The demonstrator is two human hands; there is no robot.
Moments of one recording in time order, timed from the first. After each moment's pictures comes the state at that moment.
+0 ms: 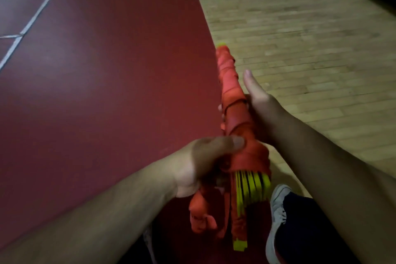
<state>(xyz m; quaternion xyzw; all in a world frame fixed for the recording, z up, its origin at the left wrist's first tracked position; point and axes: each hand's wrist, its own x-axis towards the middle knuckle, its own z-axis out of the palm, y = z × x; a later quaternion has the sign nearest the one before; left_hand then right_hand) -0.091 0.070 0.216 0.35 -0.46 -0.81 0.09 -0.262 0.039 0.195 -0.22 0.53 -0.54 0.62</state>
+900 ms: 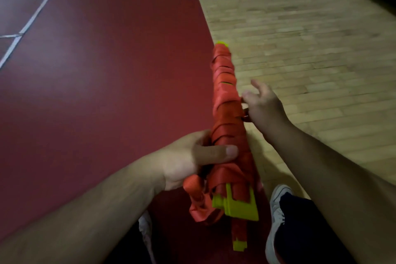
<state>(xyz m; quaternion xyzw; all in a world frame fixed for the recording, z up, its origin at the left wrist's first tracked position) -0.071 0.052 0.200 0.29 -0.47 -0.83 0.11 -0.276 0.041 0.182 -0.38 0.75 -0.44 0.32</state>
